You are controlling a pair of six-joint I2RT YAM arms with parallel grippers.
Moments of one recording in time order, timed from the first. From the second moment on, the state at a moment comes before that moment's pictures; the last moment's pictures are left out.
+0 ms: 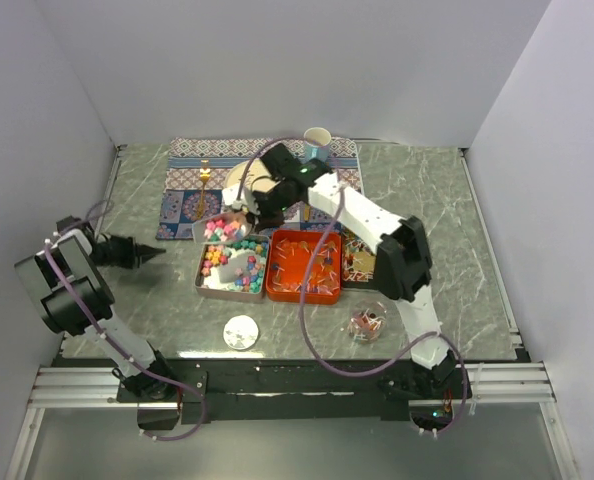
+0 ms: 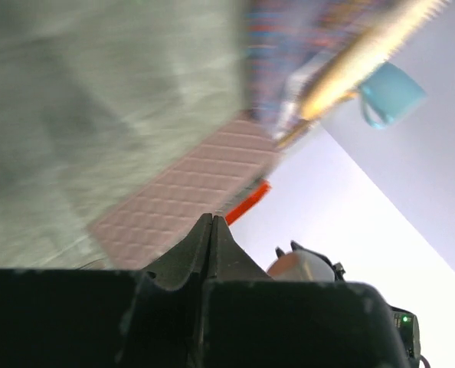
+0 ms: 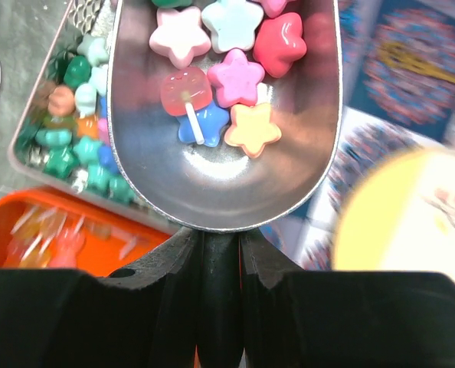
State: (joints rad) left arm 0.59 1.74 0.97 -0.62 0.82 -0.78; right arm 0.72 2.20 2.08 -0.90 -0.63 -1.05
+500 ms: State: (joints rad) left arm 0.33 1.83 1.56 -0.62 0.89 -0.54; right arm 0.35 1.44 1.56 -0.99 -0.43 -1.05
